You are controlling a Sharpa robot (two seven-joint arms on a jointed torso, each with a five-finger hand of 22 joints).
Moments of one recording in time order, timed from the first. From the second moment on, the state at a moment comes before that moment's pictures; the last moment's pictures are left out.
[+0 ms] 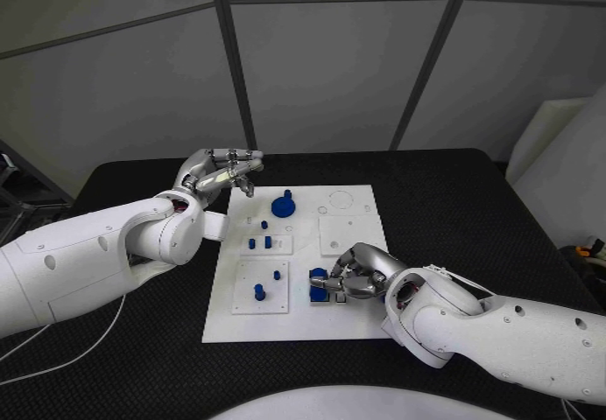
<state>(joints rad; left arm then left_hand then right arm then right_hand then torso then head) 1.10 -0.89 0.05 1.50 -0.10 -0.38 0.41 1.37 -0.14 0.49 0.00 0.13 1.06 0.16 0.12 0.08 1.04 0.09 0.36 0.15 1.21 0.01 0.99 0.48 0.19 1.16 0.11 0.70 0.91 0.93 -0.79 -0.04 1.82 -1.32 -0.50 -0.53 1.07 -0.04 -0.23 0.29 0.26 1.06 0.03 0.51 0.44 1.47 -0.04 1.33 1.31 1.46 -0.09 1.52 1.31 0.05 1.46 0.03 1.48 1.31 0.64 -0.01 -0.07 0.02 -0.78</state>
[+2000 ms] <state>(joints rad) 1.10 -0.89 0.05 1.50 -0.10 -0.38 0.41 1.37 -0.14 0.49 0.00 0.13 1.06 0.16 0.12 0.08 1.05 0.09 0.36 0.15 1.21 0.01 0.99 0.48 0.19 1.16 0.11 0.70 0.91 0.94 -0.84 -0.04 1.85 -1.40 -0.55 -0.45 1.42 -0.03 -0.09 0.18 0.20 1.06 0.01 0.50 0.50 1.47 -0.05 1.33 1.44 1.46 -0.10 1.52 1.31 0.04 1.46 0.01 1.48 1.31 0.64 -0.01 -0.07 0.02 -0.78</state>
